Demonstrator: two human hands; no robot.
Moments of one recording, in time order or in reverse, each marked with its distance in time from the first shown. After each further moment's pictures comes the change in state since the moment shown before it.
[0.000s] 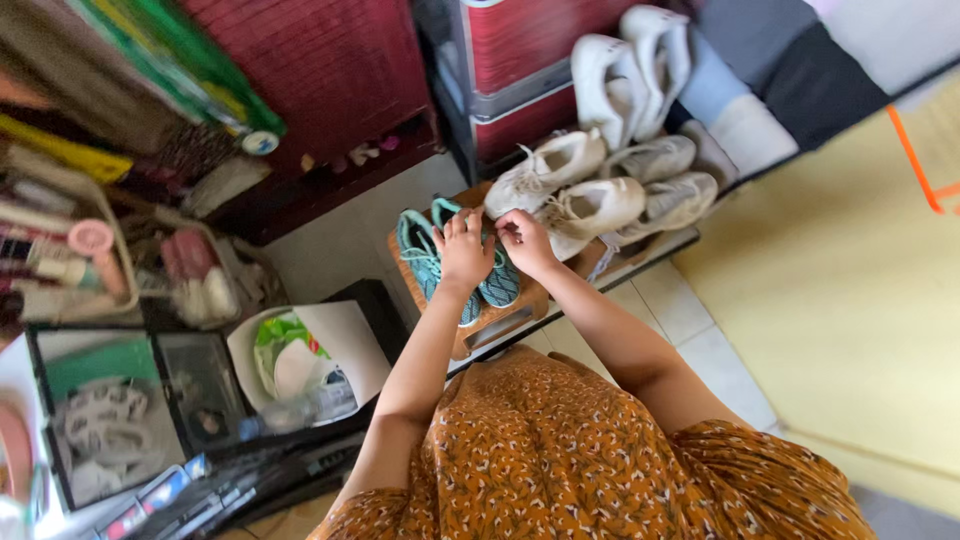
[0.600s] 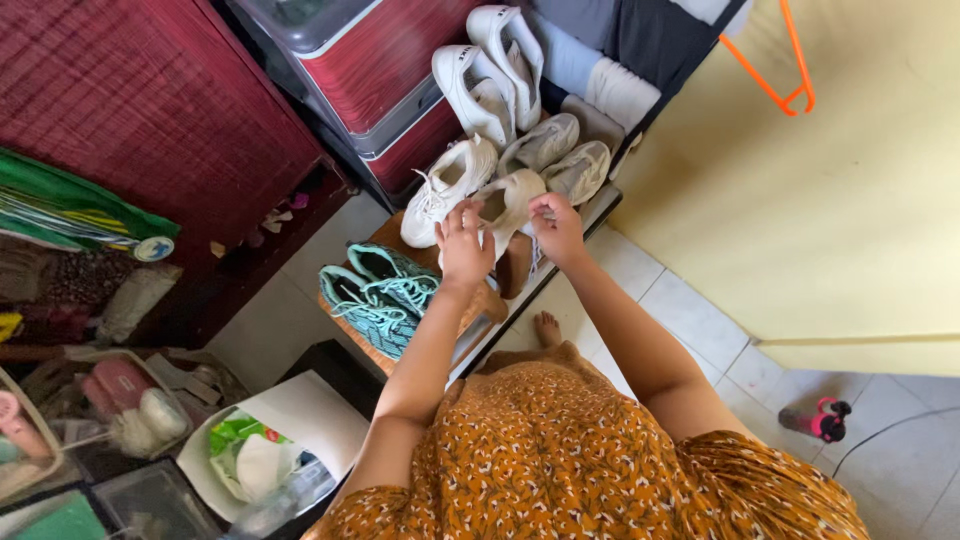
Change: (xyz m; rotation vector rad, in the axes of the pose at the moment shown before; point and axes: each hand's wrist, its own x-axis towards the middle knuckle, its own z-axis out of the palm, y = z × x) left_hand 0.031 0.113 0.067 -0.214 -0.024 0.289; right_hand -0.053 0.035 -0.170 0.041 0.462 0.119
